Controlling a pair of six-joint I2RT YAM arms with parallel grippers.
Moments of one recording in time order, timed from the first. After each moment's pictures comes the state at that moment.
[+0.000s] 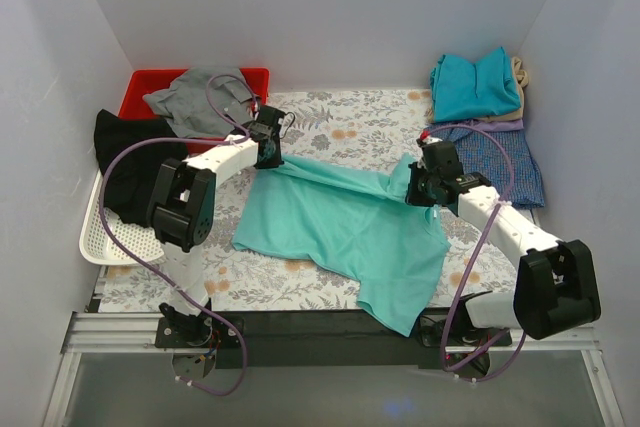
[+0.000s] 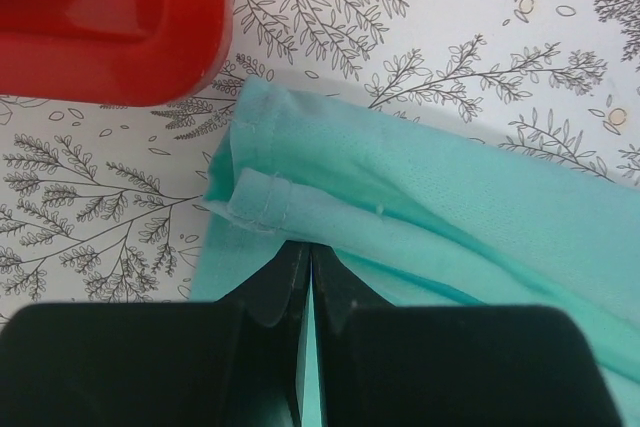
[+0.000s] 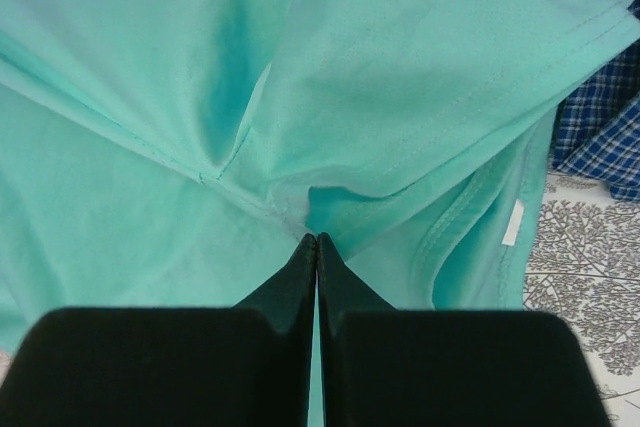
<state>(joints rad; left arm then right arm) -0.38 1.96 1.42 -0.43 -0.26 -0.39 0.33 1.31 0.85 -0.44 -0.02 0.34</state>
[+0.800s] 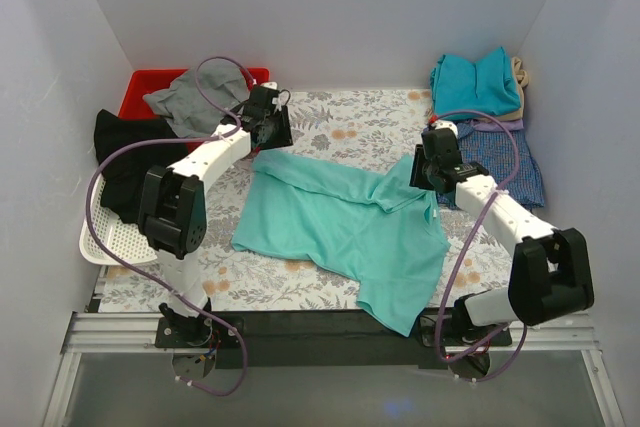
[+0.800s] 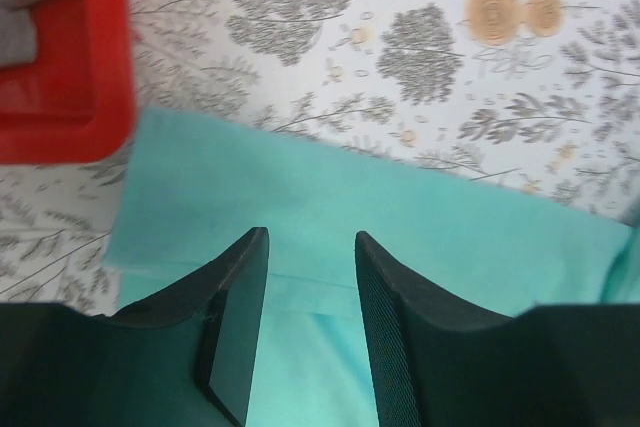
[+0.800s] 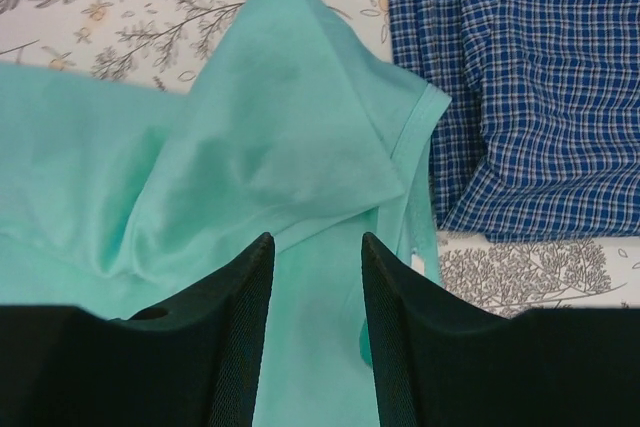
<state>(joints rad) -0.38 1.88 1.51 -0.44 -0.09 -0.42 0.33 1.36 0.94 -0.40 0.22 0.35</state>
